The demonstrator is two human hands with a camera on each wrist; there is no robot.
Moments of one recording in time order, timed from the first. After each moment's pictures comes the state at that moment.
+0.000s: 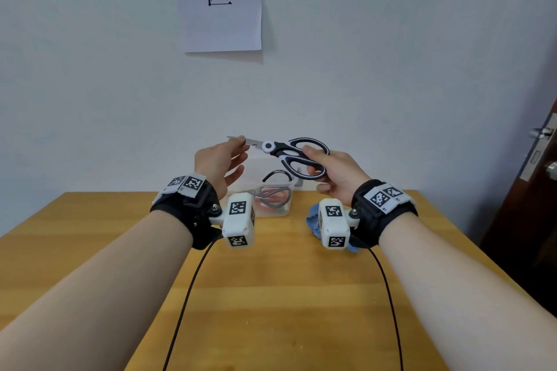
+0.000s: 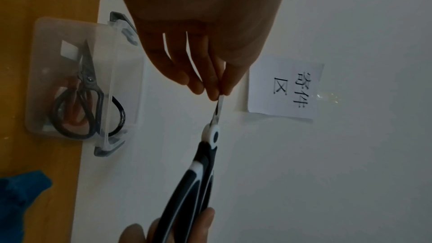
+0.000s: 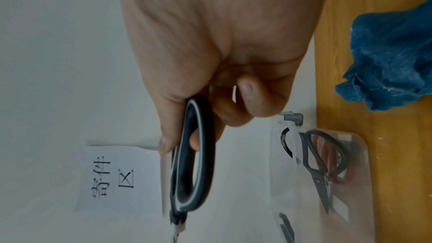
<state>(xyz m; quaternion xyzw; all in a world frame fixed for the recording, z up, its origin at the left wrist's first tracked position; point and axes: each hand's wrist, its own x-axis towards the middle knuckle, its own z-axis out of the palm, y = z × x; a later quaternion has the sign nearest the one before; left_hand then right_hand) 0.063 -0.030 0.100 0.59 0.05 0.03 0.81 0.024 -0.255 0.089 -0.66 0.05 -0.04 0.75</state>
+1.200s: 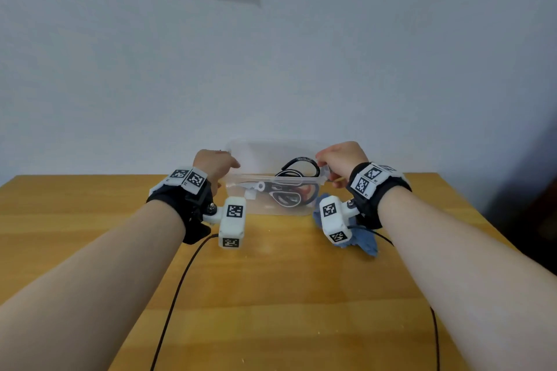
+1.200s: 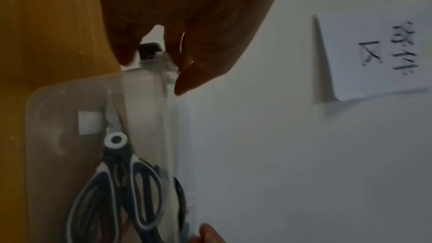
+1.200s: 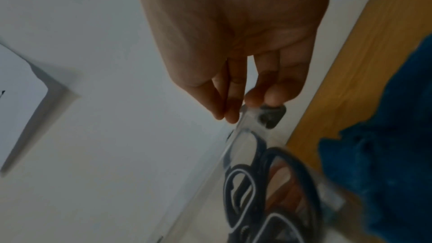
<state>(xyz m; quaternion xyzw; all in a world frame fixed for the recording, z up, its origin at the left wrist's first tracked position) 0.193 -0.033 0.015 0.77 0.13 -0.03 0.62 0.151 -0.285 0.027 -0.83 0.21 -0.06 0.51</state>
